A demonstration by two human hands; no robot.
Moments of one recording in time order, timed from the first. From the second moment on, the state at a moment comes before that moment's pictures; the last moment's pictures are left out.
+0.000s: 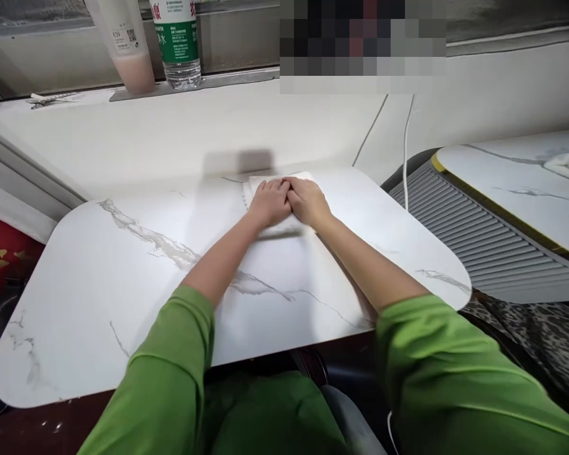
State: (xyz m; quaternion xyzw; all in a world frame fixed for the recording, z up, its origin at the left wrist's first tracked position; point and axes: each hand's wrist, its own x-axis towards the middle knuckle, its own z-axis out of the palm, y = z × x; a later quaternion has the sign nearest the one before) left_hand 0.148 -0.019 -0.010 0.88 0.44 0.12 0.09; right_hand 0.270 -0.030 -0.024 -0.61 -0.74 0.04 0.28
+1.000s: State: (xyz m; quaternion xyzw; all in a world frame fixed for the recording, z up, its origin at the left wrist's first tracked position) left_hand 0.072 -0.159 -0.004 0.92 0.39 0.05 0.06; right_hand 0.212 -0.179 -0.034 -0.59 -0.76 0.06 0.26
